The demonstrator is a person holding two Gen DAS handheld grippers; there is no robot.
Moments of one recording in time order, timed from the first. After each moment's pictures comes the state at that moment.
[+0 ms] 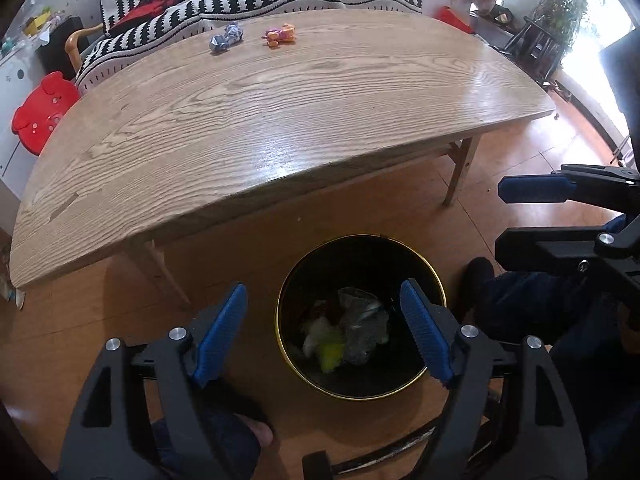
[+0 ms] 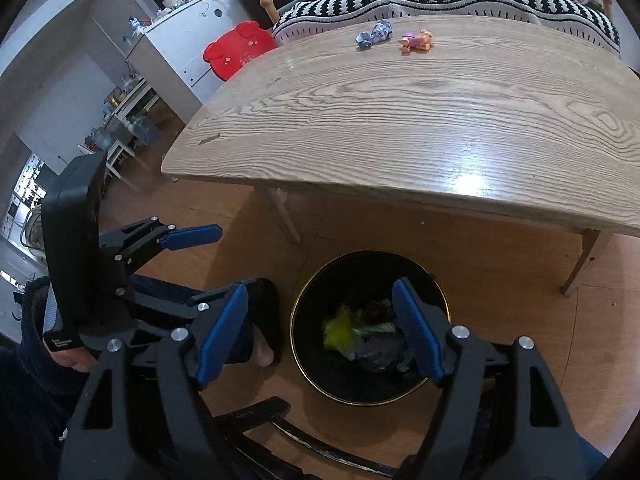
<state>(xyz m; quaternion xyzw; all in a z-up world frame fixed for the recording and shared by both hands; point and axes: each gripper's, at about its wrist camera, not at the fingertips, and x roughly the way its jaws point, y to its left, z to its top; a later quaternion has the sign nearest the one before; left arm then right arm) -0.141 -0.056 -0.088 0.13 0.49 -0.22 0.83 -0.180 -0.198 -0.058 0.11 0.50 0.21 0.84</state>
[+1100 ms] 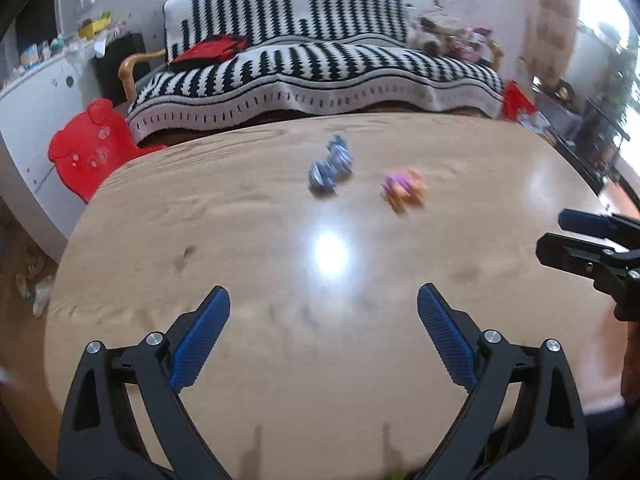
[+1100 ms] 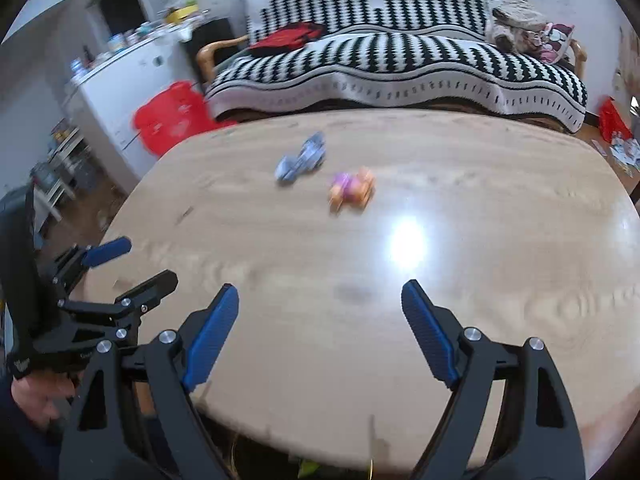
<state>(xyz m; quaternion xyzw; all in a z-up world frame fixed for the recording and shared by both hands) 0.101 -0.048 -0.019 0.06 0.42 -0.12 0.90 0.063 -0.232 0.005 0.08 0.44 0.08 0.89</state>
